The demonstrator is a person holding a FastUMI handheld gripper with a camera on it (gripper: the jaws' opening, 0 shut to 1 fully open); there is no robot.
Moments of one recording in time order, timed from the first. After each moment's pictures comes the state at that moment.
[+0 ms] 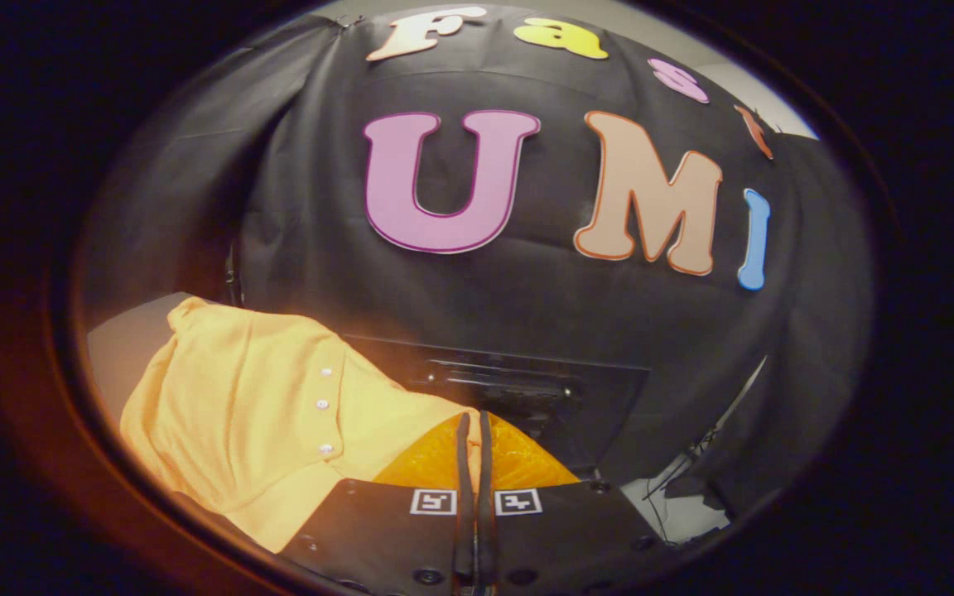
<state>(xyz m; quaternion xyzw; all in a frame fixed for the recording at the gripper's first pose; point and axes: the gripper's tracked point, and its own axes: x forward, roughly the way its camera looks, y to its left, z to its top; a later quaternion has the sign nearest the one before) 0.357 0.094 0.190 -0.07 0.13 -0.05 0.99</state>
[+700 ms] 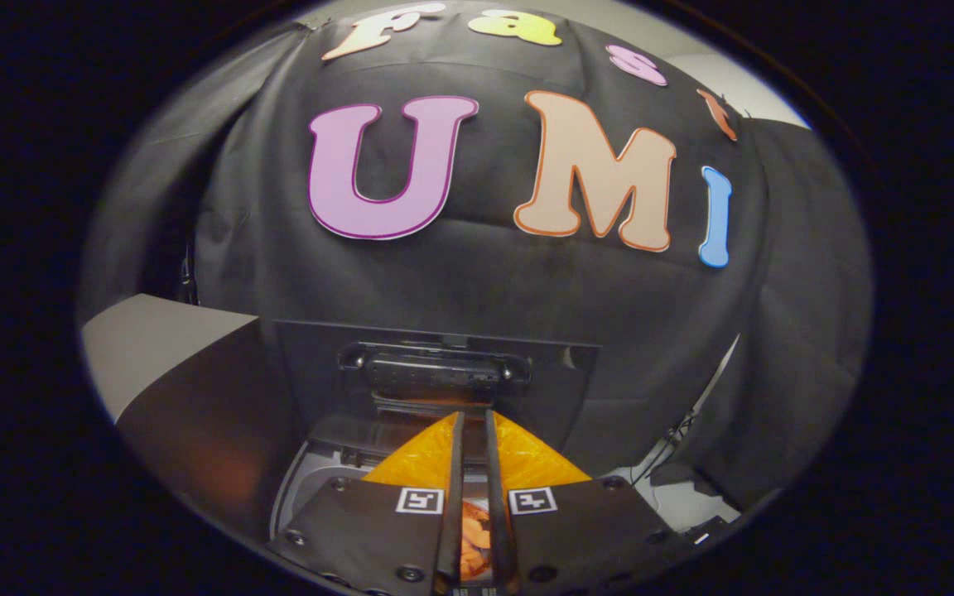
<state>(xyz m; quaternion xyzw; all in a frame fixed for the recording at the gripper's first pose) 0.360 0.044 0.169 -0.06 0.13 -0.10 0.98</state>
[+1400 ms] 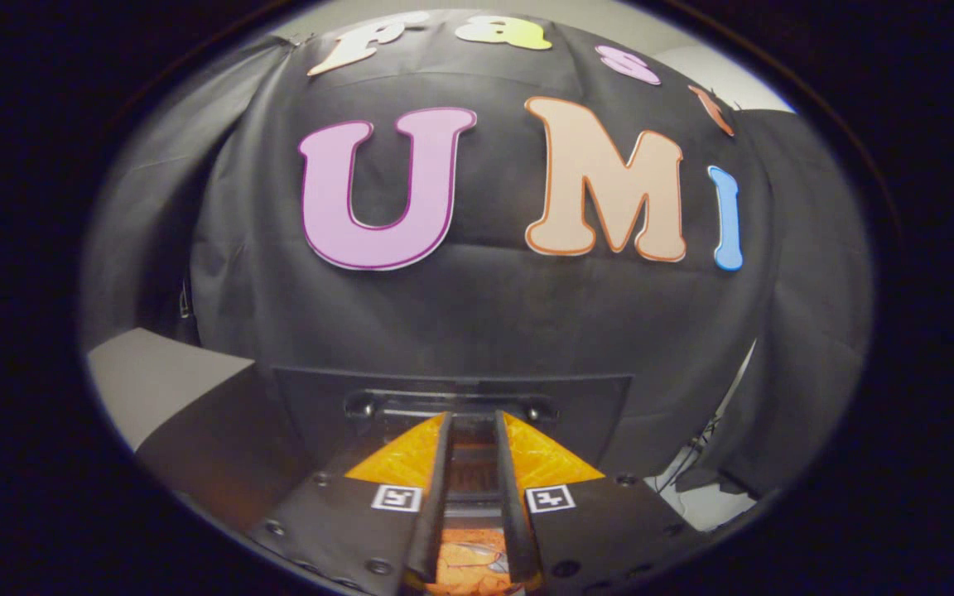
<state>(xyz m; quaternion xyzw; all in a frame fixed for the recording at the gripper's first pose) 0.413 0.061 0.194 -0.02 0.09 -0.08 0.99</state>
